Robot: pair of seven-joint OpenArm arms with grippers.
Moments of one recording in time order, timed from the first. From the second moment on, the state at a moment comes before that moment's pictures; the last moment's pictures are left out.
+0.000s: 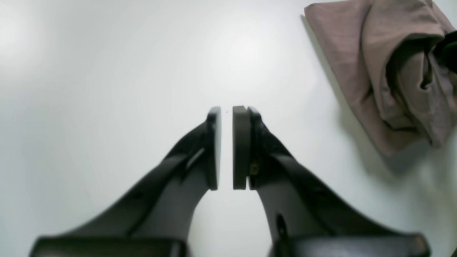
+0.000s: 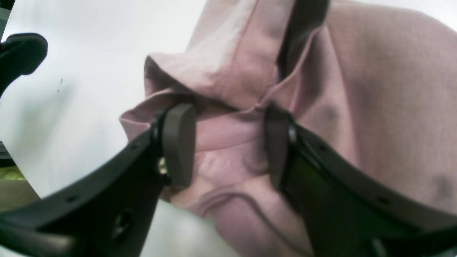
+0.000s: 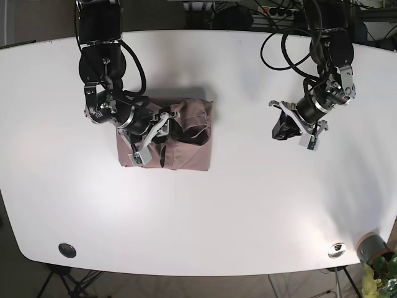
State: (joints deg) left arm 5.0 -12.8 -13.5 88.7 -28.0 -34.3 37.6; right arm 3.5 6.2 -2.2 92.2 32.4 15.8 -54.7
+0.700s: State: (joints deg) left arm 5.6 -12.8 -13.6 88.7 -28.1 -34.3 37.6; right arm 19.9 -6.1 -8.9 77.8 33.5 15.7 -52.7
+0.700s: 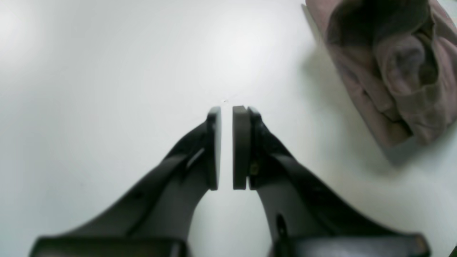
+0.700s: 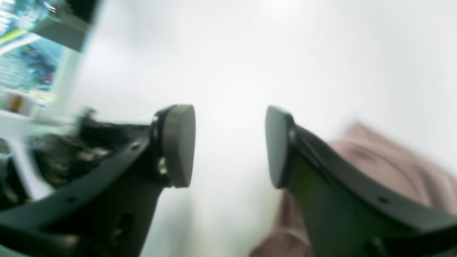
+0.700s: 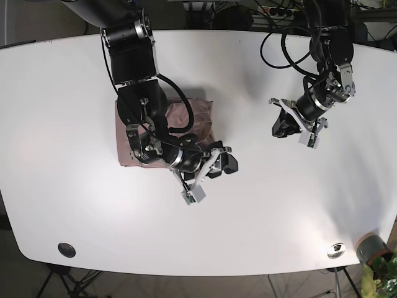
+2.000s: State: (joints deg) left arm 5.5 -12.8 -13.6 89.0 -28.0 -34.3 37.6; right arm 17.6 -3.0 -13.9 65.5 33.1 16.1 -41.5
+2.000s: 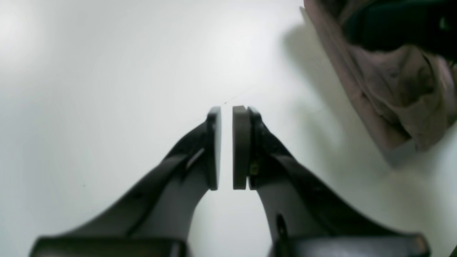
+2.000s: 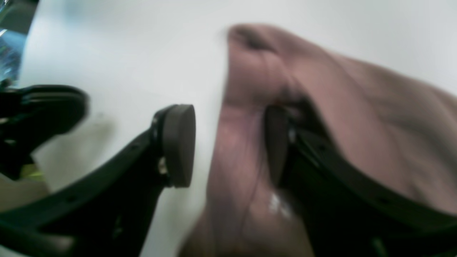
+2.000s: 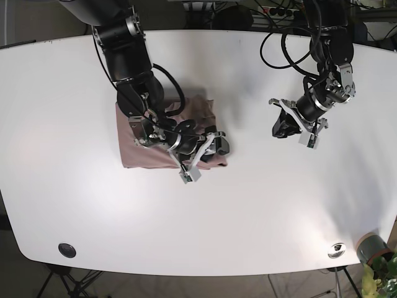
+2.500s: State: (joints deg) left arm 3.3 -14.5 -13.2 93.2 -27.9 -34.3 37.7; right arm 11.3 -0.9 -6.0 87.4 33.3 16.1 -48.9
